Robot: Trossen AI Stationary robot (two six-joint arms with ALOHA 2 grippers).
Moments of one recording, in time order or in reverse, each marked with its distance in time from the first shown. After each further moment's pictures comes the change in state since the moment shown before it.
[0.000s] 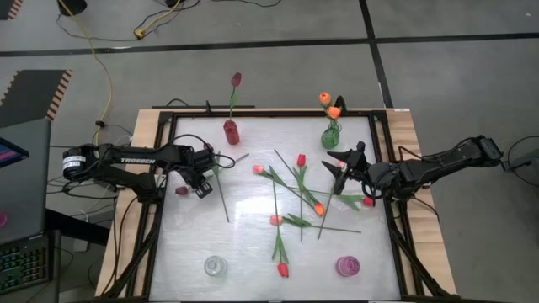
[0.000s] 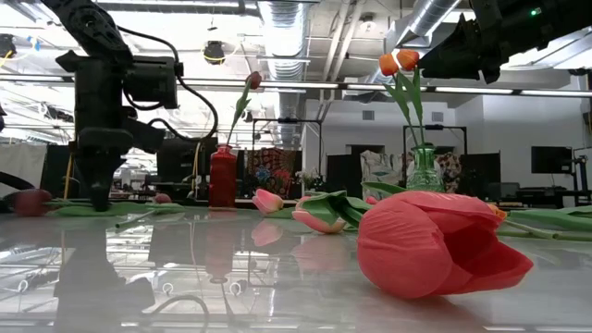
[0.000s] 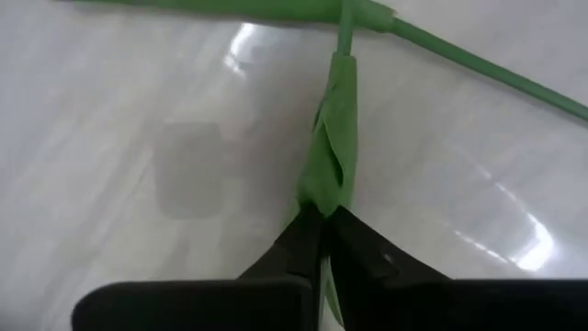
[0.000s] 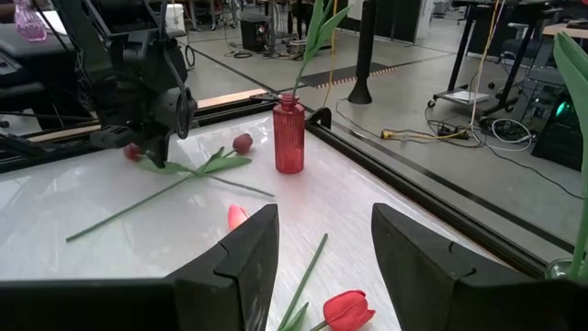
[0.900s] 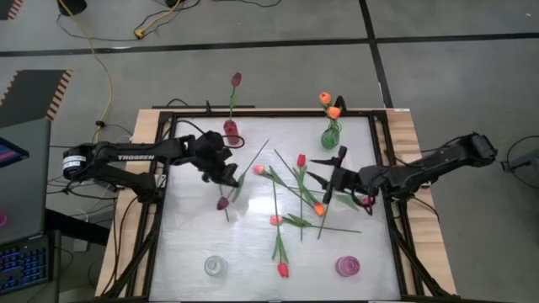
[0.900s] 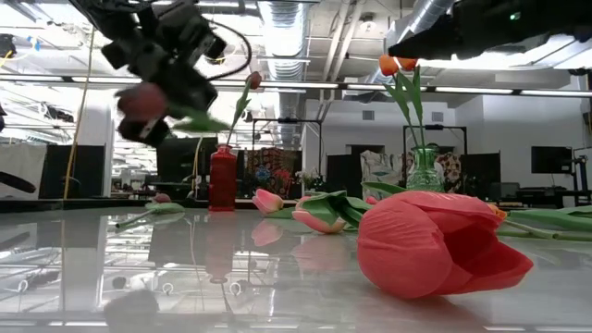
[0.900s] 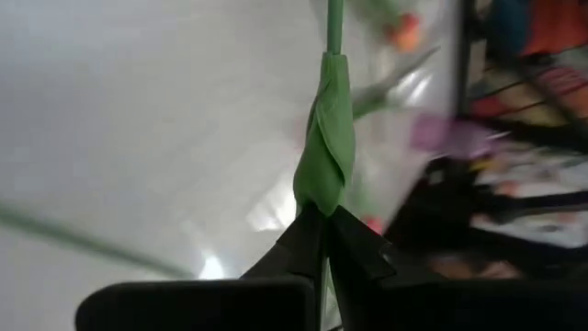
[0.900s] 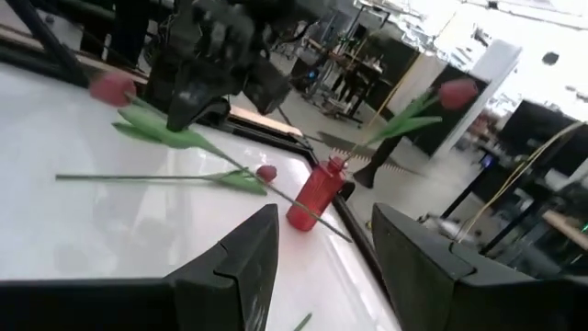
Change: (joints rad) left arm -0.016 0.000 0.157 0.479 0.542 -0.723; right arm 0.002 0.258 0.001 0.430 -0.137 -0.612
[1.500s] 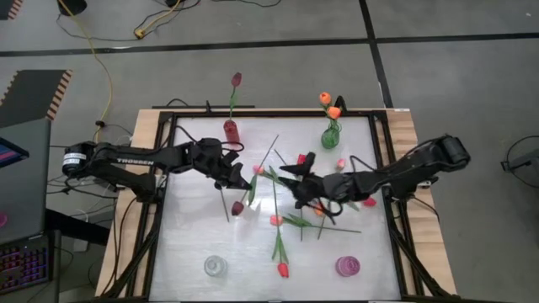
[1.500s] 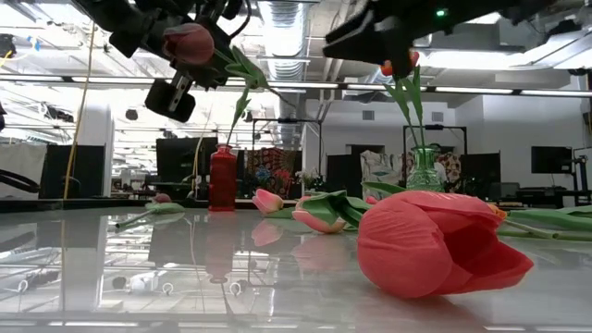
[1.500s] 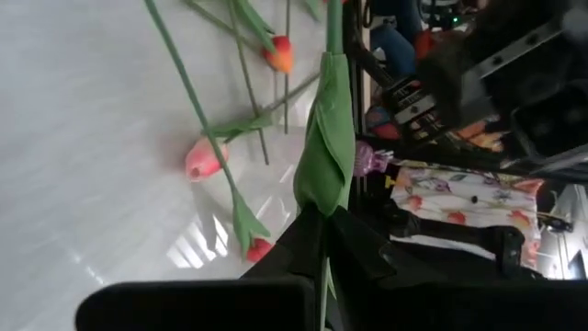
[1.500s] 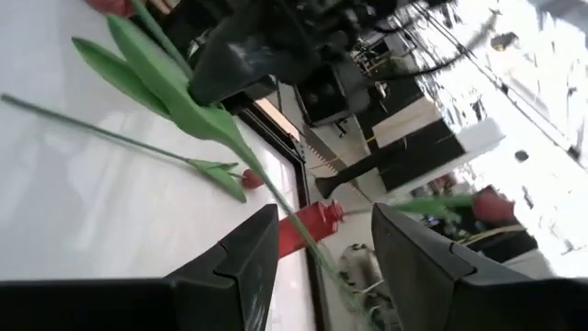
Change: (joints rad) left arm -0.146 0.000 0.000 0.327 -0.112 -0.262; right arm -0.004 0.427 0.323 0.035 0.001 -0.411
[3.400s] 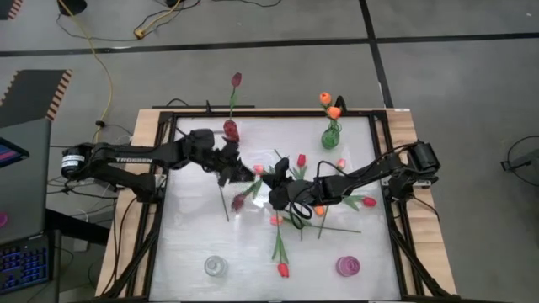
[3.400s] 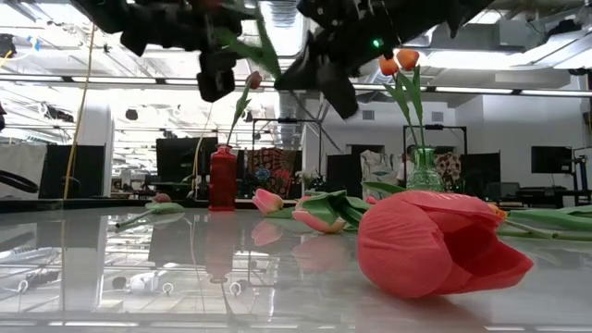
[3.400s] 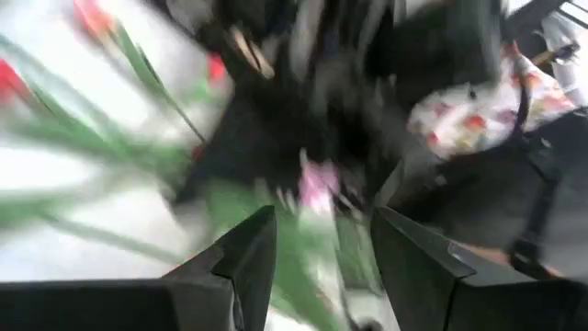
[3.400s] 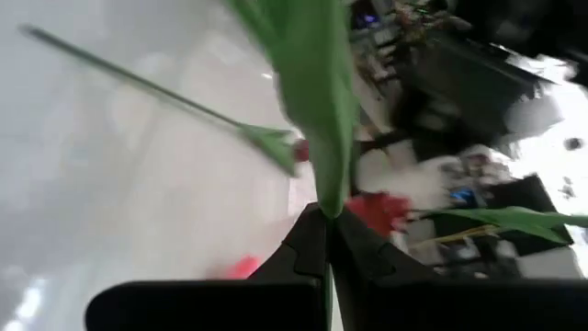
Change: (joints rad) left arm 0.077 -0.020 0.000 0.206 0.077 0.641; right arm -0.031 0.300 0.260 -0.179 -0.004 0.009
